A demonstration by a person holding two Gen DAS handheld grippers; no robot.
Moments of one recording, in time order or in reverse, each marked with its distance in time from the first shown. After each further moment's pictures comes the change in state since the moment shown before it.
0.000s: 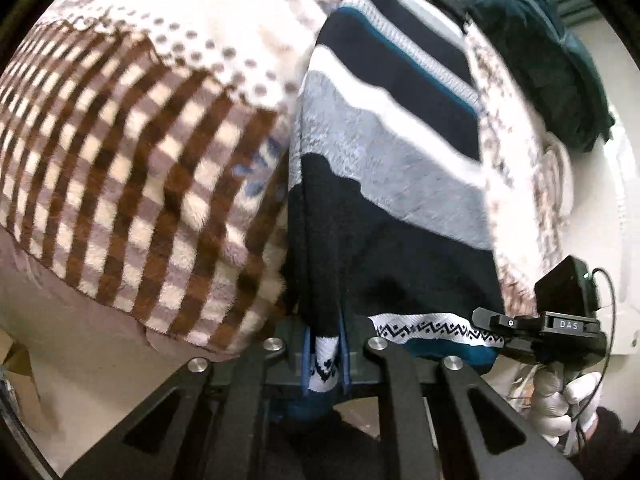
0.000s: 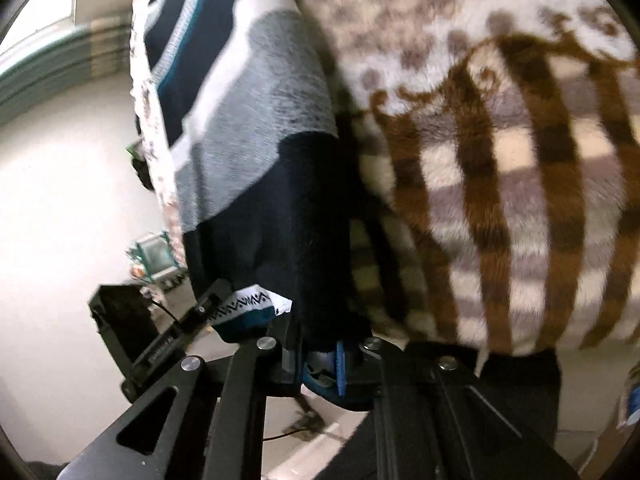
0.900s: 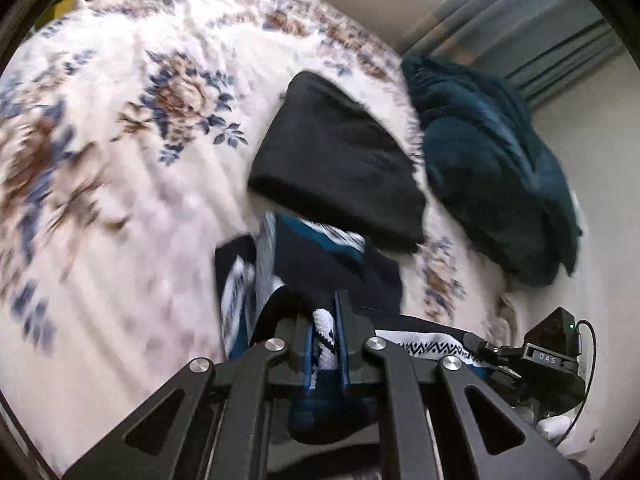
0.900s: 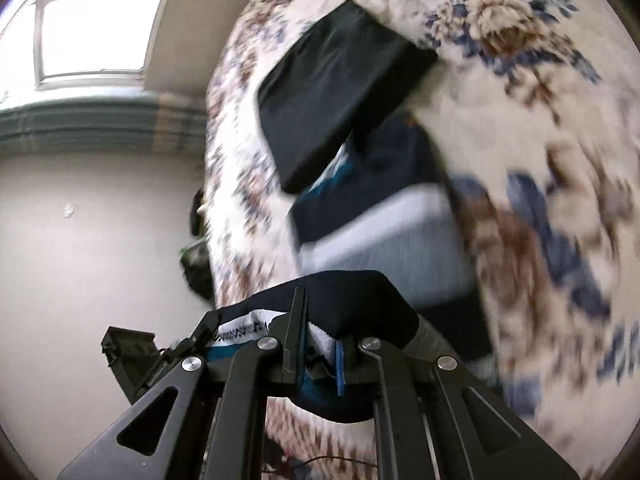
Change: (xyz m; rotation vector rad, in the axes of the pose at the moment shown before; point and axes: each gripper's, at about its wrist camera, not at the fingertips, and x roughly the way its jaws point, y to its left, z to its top) left arm 0.001 -0.068 0.383 0.061 -0.283 -0.153; right arm -0.123 0.227 0.312 -0.122 -0.401 0.033
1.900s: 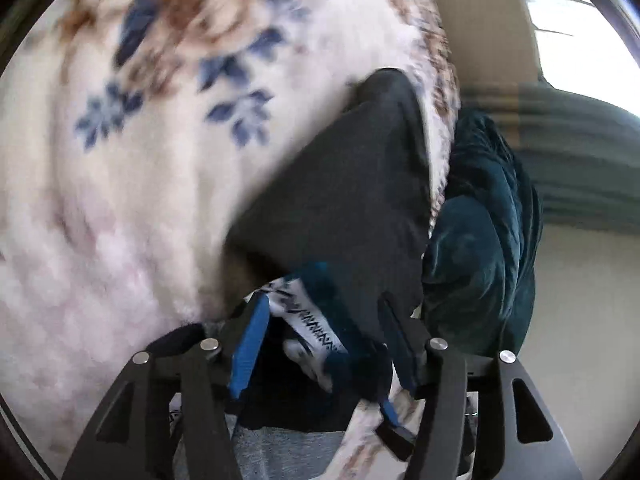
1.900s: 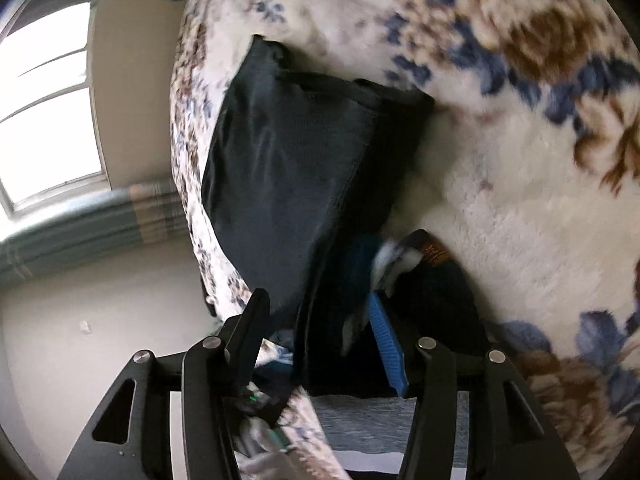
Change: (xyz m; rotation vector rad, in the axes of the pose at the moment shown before) left arm 0.076 0.075 0.074 -0.468 0.090 -0.240; right arm 0.084 -0.019 0.118 0.247 -0.071 0.030
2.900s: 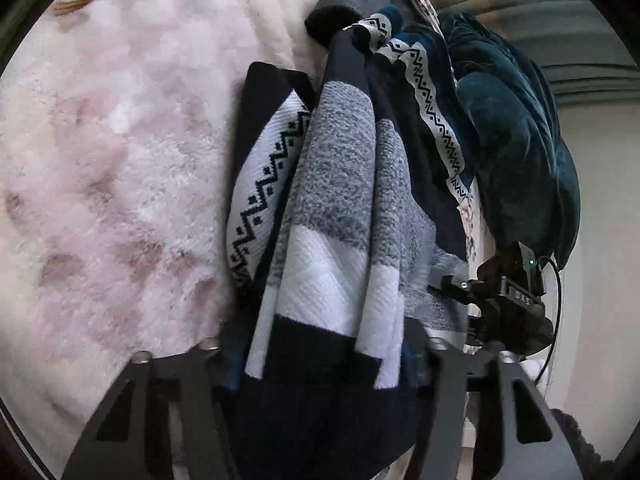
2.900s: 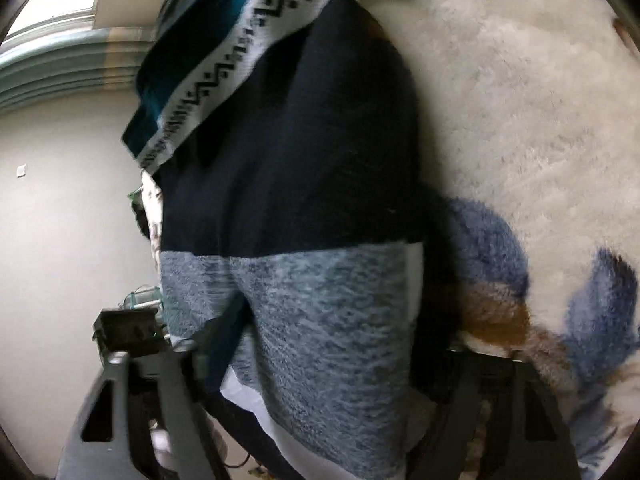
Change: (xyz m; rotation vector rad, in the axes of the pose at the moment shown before) left arm 0.006 0.057 -0.140 0.265 0.113 0.132; right arm 0.050 -0.090 -0.056 -0.298 0.376 -0.158
